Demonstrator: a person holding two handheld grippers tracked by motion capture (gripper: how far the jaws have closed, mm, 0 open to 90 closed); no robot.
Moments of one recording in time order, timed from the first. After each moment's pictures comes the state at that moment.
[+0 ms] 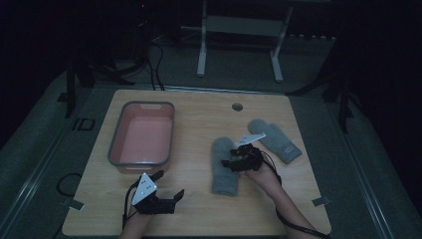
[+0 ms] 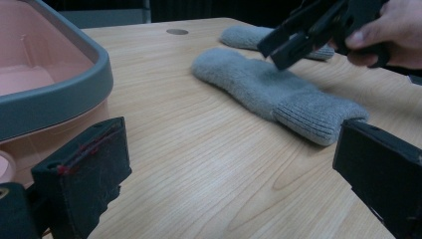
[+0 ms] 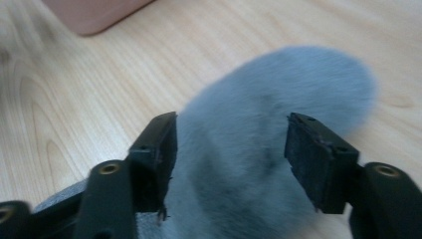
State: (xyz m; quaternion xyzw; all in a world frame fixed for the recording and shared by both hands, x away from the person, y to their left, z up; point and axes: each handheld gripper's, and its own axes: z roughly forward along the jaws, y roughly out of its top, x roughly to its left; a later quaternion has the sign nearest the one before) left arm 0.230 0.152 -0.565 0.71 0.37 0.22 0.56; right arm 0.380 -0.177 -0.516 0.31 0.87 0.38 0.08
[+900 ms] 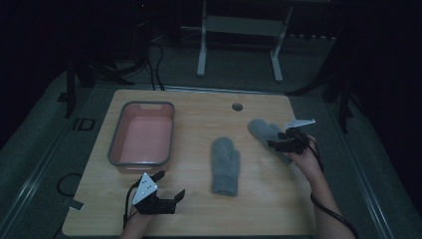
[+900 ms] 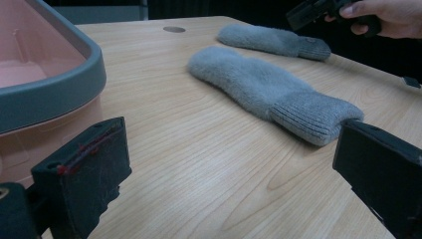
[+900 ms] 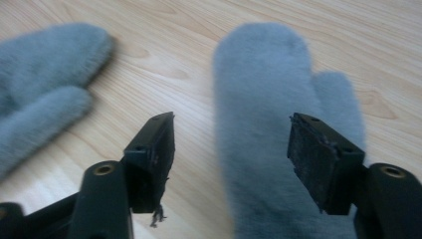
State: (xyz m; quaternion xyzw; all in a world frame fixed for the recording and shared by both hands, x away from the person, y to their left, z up) left arm 0.230 0.151 -0.566 0.71 0.37 0.21 0.56; right arm 0.437 -0.320 -0.502 0.40 0.83 0.34 0.17
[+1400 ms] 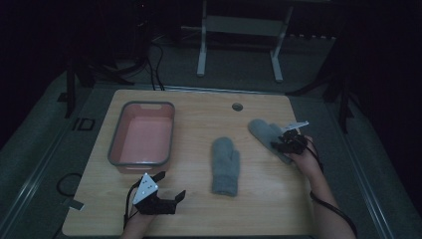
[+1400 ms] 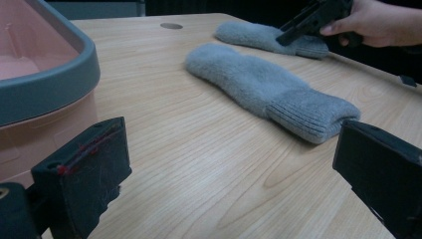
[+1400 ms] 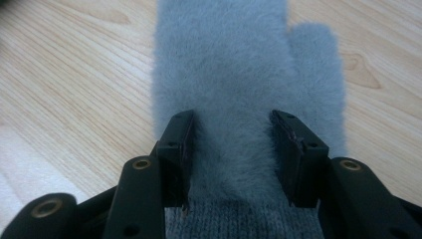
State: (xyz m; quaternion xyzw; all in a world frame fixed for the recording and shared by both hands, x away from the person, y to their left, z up) left arm 0.229 0.149 -0.566 0.71 0.37 0.20 0.56; right arm 0.456 -0.330 -0.536 0.39 0.85 0.28 0.19
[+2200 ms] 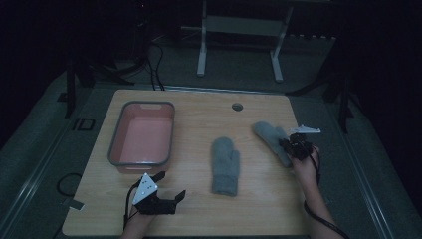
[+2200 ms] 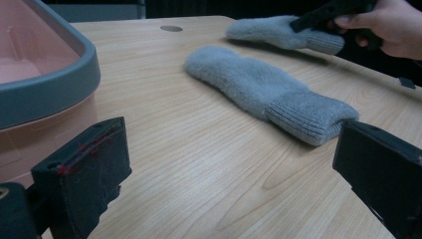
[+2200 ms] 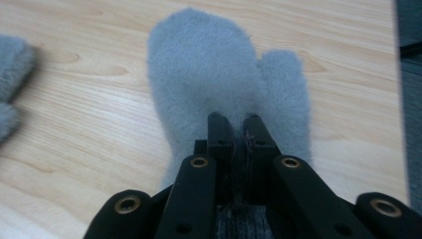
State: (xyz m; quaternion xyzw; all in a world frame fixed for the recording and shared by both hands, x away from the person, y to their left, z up) left arm 0.229 0.150 -0.565 0.71 0.37 0.20 0.56; right arm 0.412 -0.326 -0.513 0.51 0.76 0.33 0.24
